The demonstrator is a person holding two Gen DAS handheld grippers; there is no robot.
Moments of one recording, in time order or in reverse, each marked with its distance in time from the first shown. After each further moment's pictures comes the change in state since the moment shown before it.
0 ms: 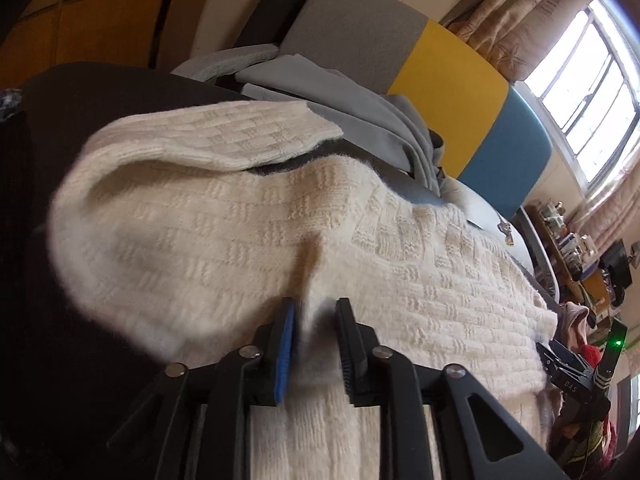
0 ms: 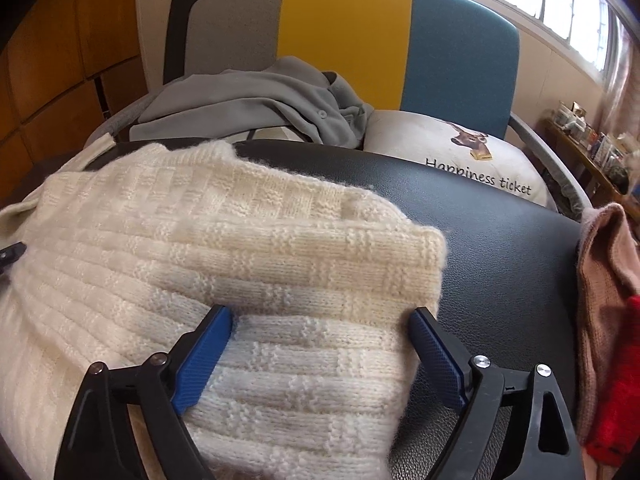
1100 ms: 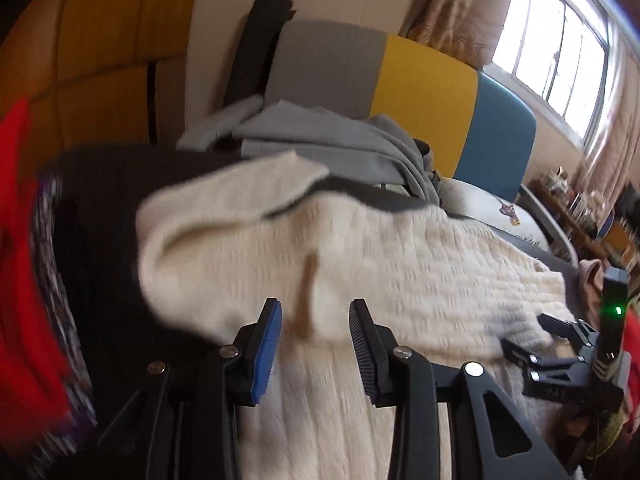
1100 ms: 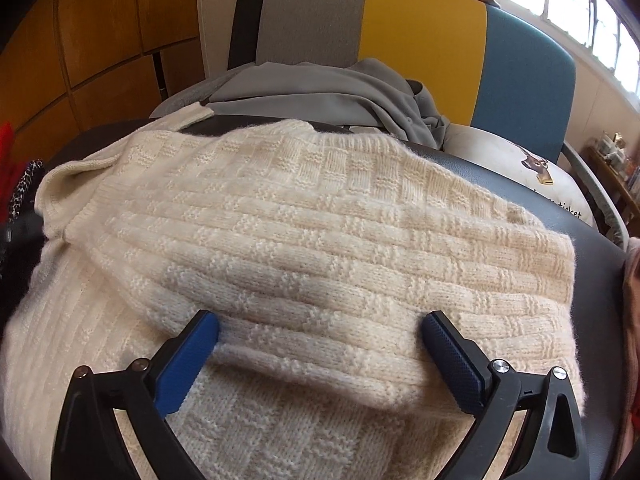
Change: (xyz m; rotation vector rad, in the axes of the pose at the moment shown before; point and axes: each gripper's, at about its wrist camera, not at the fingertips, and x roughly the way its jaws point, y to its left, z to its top) left arm -0.050 -0.018 0.010 0.242 -0.134 0.108; right arm -0.001 0.122 -0.027 -0.107 -0.013 0.129
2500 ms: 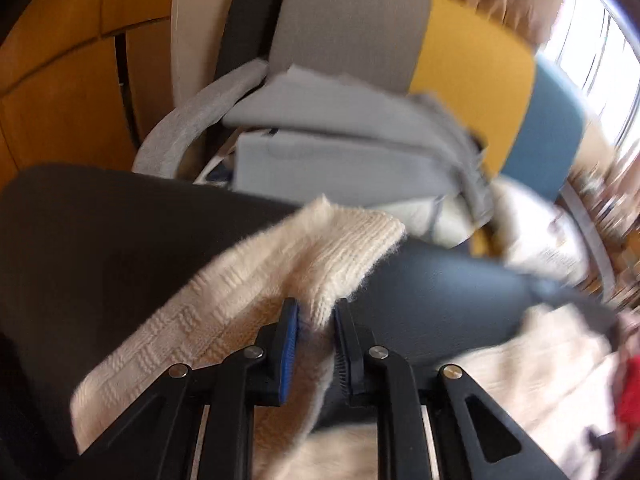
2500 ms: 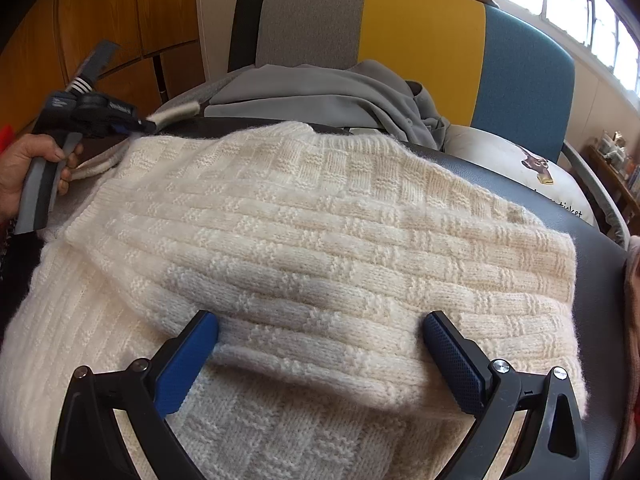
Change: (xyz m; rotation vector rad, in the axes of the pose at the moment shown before) left arm 0.151 0.039 0.116 -0.089 0.151 -0.069; right arm -0.001 -0.002 -0.003 0.002 -0.011 0.010
